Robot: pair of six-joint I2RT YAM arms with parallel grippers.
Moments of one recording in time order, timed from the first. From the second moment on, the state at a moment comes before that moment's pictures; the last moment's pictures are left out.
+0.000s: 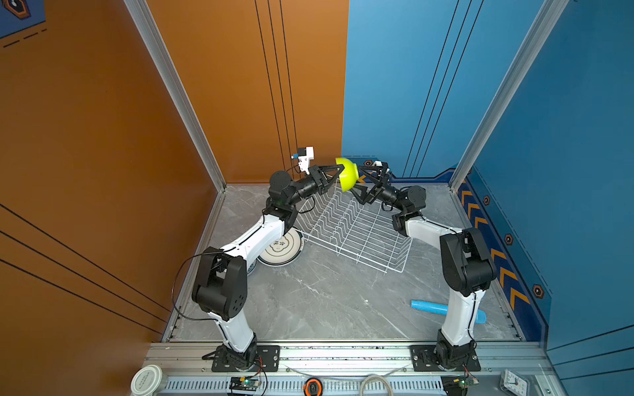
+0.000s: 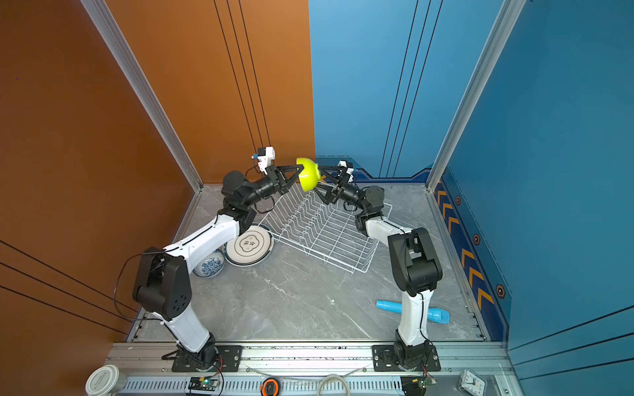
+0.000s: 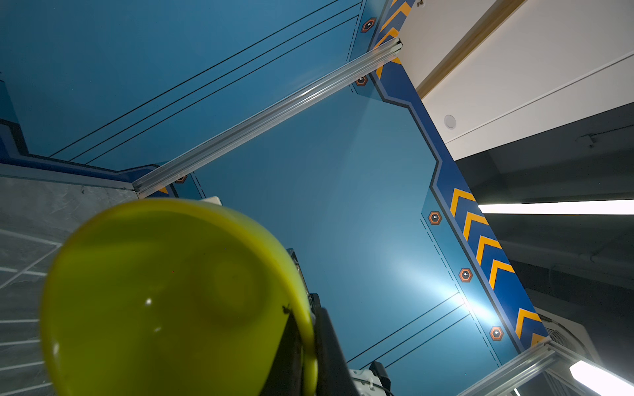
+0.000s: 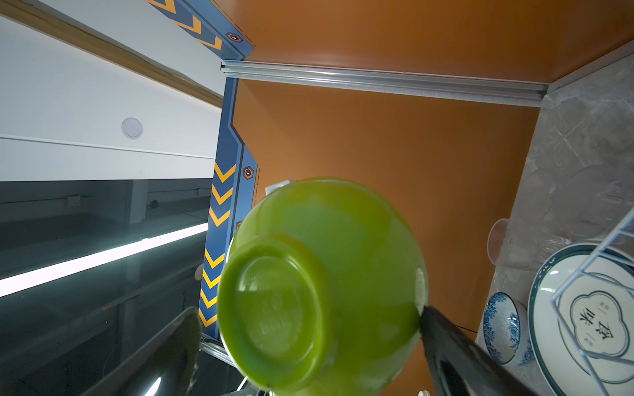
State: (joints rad) left arm -0.37 1.73 1.35 0.75 0.72 -1.38; right arm 0.28 1.96 1.29 1.24 -0.88 1.92
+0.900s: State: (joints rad) left arm -0.36 1.60 1.29 0.40 0.63 -1.14; right arm 0.28 1.74 1.25 0.66 -0.85 1.42
